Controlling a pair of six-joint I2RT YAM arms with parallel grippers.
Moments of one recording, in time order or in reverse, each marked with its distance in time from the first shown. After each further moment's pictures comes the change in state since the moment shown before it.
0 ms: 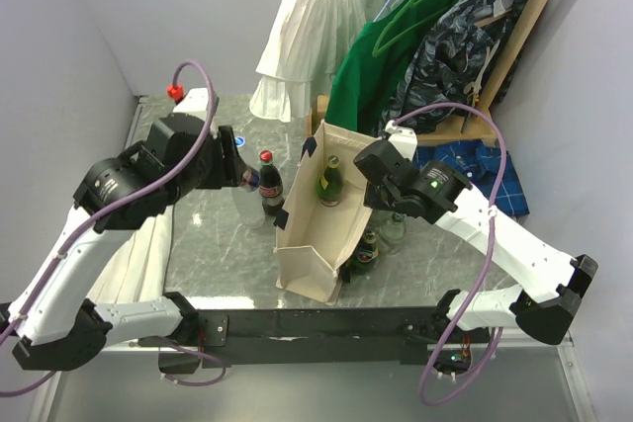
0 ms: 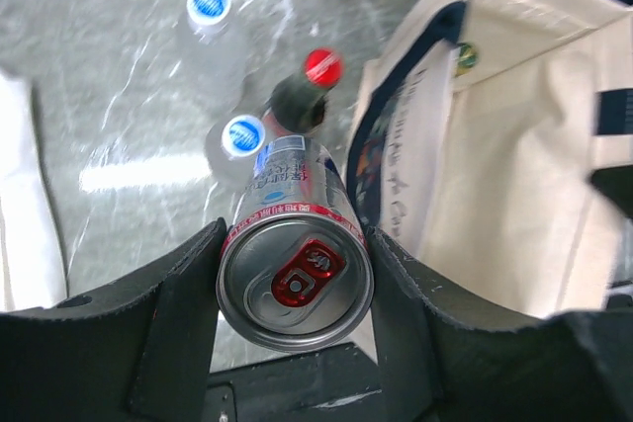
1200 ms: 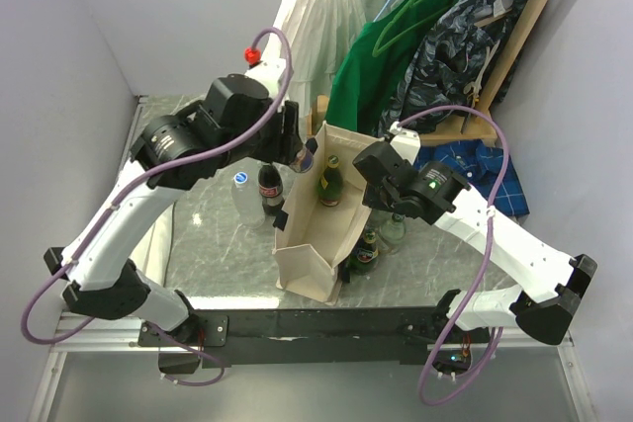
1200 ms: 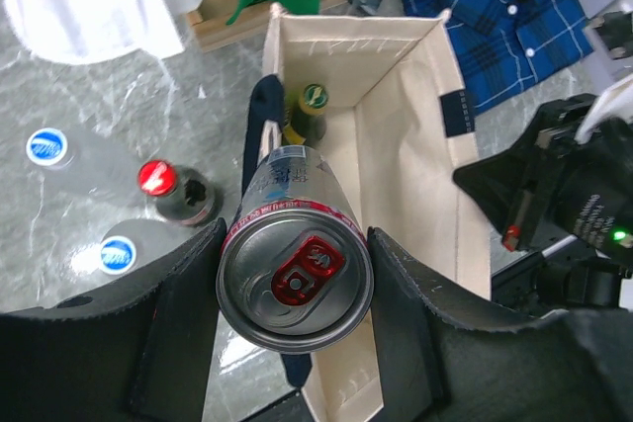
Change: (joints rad) left arm -0.139 0.348 0.408 0.018 0.097 0.159; right arm 0.000 0.000 -0.015 0.010 0.014 0.082
